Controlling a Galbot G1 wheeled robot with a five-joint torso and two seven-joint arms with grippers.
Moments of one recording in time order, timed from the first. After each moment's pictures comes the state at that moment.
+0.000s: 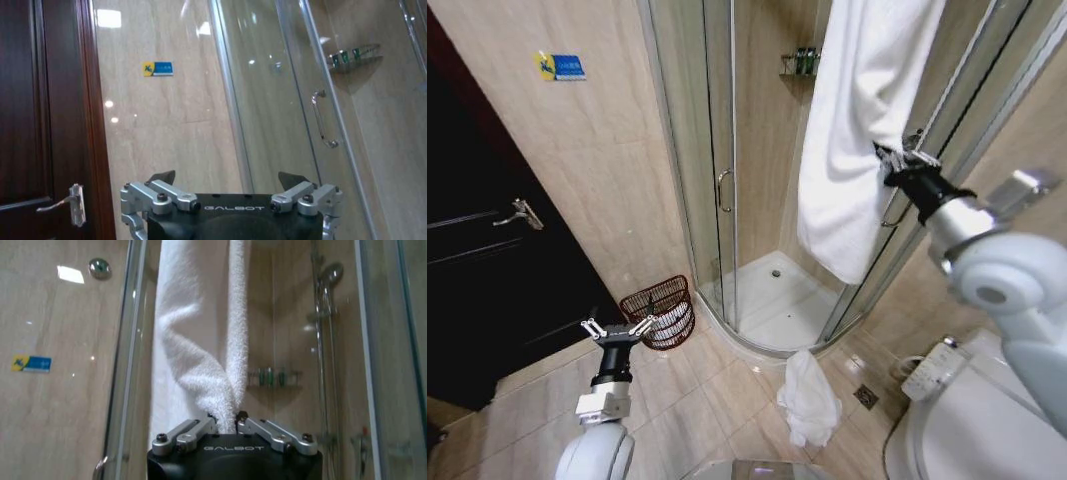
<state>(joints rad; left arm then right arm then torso) 1.80 -1.45 -0.65 -2.32 0.06 -0.20 -0.21 -0.85 0.62 0.55 2.31 1.08 -0.37 0.38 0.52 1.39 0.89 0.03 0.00</state>
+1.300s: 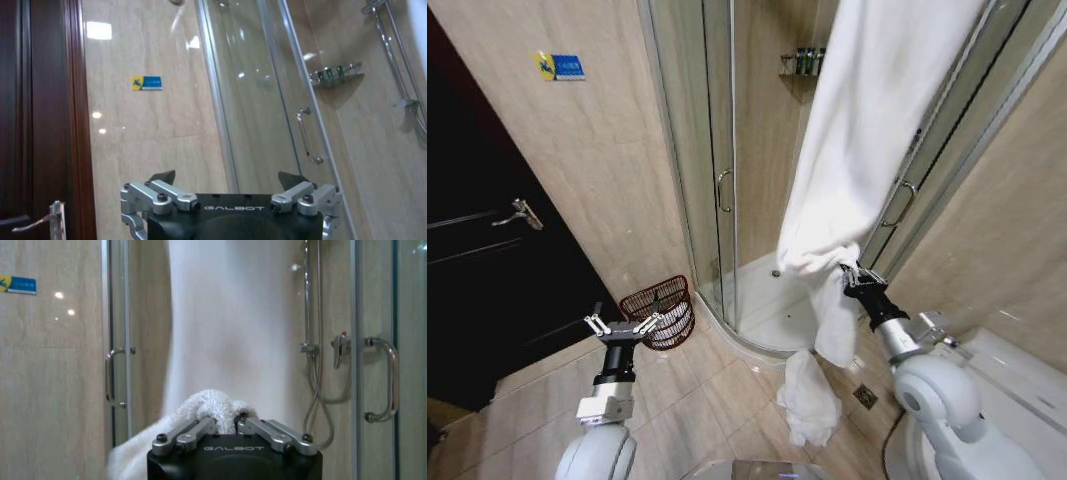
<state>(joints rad) 1.80 -1.42 -0.62 -2.34 0.07 -0.22 -0.20 -1.37 1.00 0.56 2.34 0.59 -0.25 0.21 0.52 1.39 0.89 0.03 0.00</state>
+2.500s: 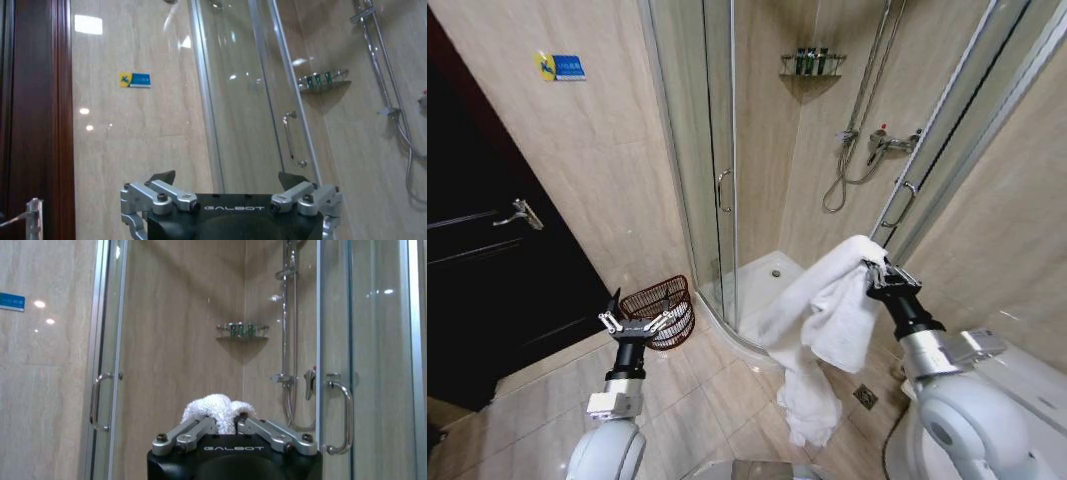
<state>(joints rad) 1.78 -1.41 -0.57 -2.33 0.06 -0.22 -0.19 -1.54 1.01 0.68 2.50 0.53 -0.21 0.28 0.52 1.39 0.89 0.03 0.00</state>
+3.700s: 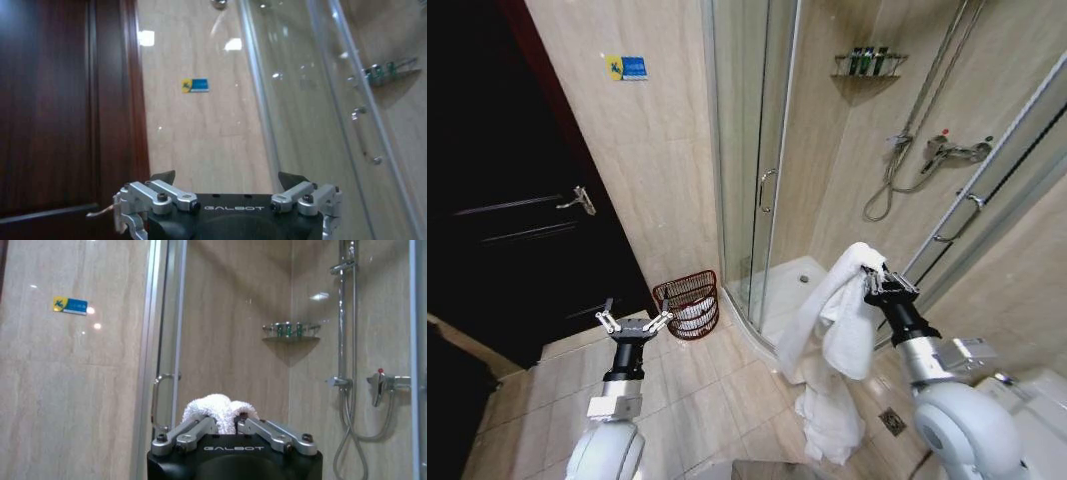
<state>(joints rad) 1.78 -1.41 -0.56 -2.33 0.08 -0.24 -0.25 -1.54 1.06 0.66 2.50 0.45 -0.22 0.24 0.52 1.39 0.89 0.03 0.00</state>
